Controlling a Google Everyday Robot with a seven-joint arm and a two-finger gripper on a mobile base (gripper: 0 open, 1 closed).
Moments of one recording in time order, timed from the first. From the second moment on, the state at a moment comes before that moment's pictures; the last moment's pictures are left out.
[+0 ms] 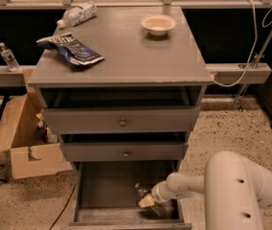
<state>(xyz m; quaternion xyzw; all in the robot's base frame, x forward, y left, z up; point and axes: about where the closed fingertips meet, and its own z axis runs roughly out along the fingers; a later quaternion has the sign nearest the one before) 0.539 -0.059 0.163 -0.36 0.89 0.22 0.17</state>
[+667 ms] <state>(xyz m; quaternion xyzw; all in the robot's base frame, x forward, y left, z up) 0.537 -0.101 0.212 -0.34 0.89 0.23 0.21</state>
